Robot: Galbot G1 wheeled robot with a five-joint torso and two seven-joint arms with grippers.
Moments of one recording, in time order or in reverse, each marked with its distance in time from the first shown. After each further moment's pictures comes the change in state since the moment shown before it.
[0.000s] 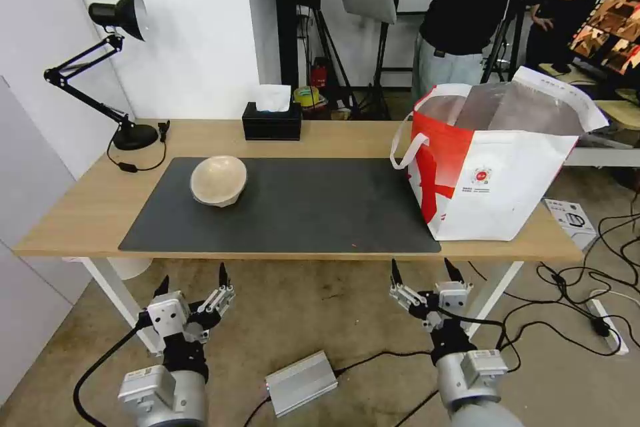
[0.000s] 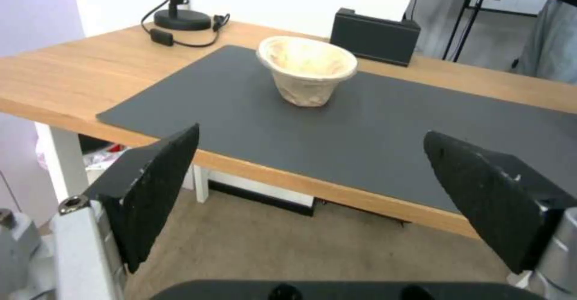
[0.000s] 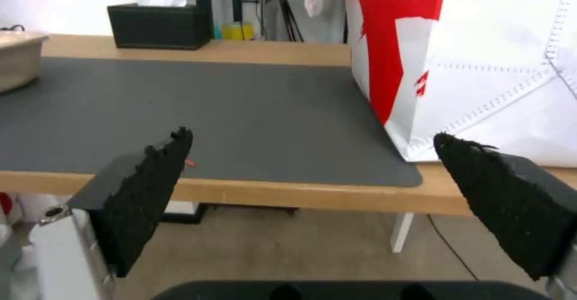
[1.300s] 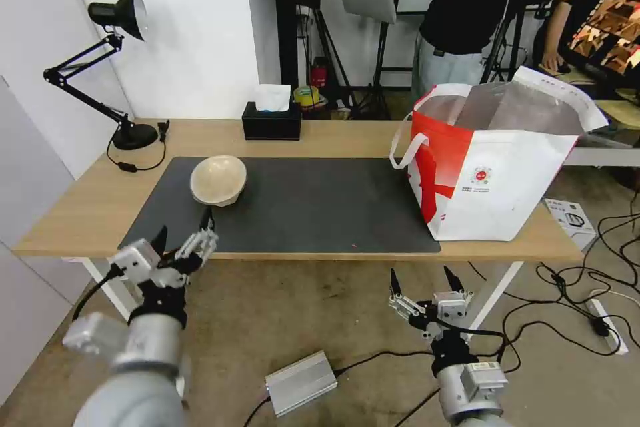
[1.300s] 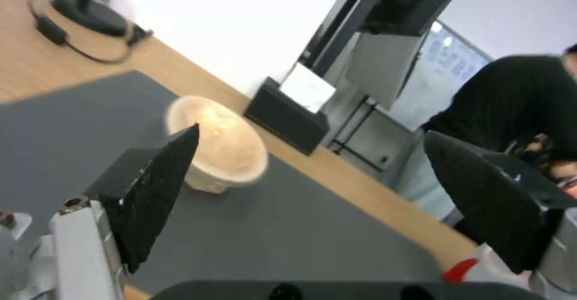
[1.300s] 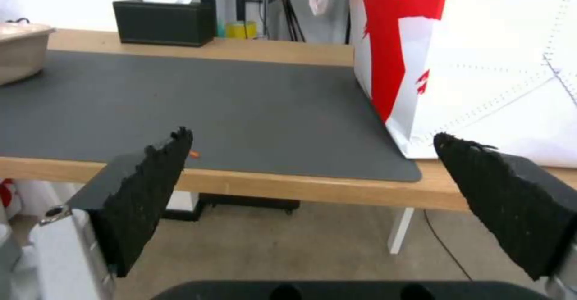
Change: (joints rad) left arm -0.327 0.291 -0.135 0.033 -0.779 -0.095 -0.078; right arm -0.023 -0.003 -0.005 0.002 -0.033 0.006 0.001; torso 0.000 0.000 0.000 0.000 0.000
